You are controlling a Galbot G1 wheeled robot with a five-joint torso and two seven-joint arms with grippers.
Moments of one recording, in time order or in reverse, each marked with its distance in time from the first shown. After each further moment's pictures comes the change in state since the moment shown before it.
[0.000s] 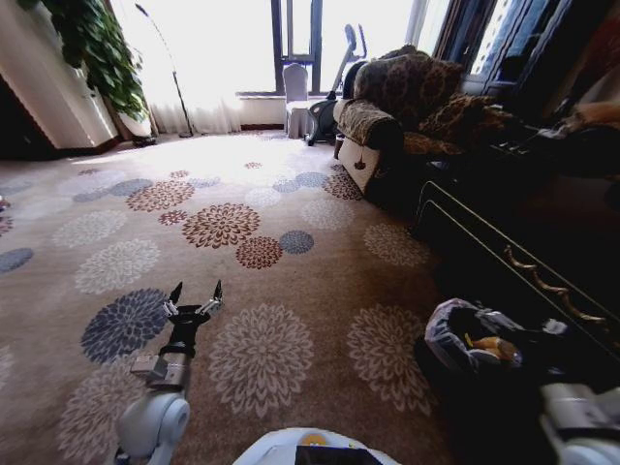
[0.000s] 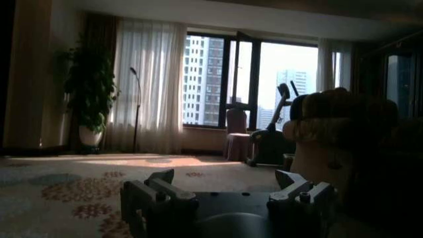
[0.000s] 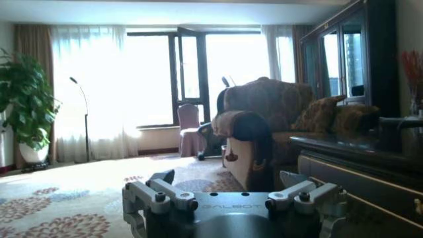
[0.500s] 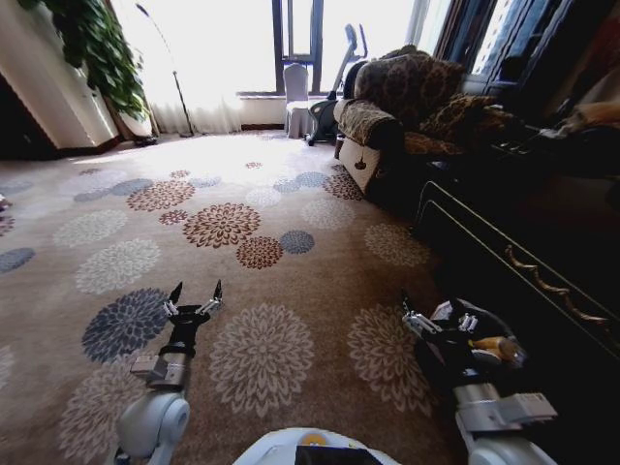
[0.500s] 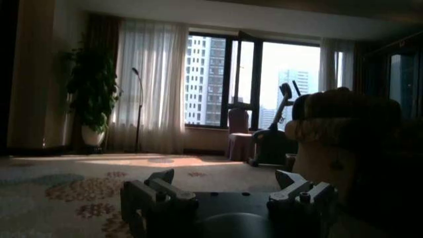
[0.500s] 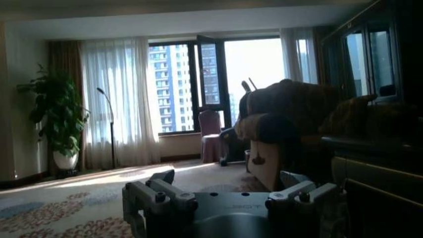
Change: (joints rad) left arm 0.000 0.000 0.000 0.000 0.000 0.000 0.000; right arm 0.020 0.052 -0.215 -0.026 -0.179 0.089 0.000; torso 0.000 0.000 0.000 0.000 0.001
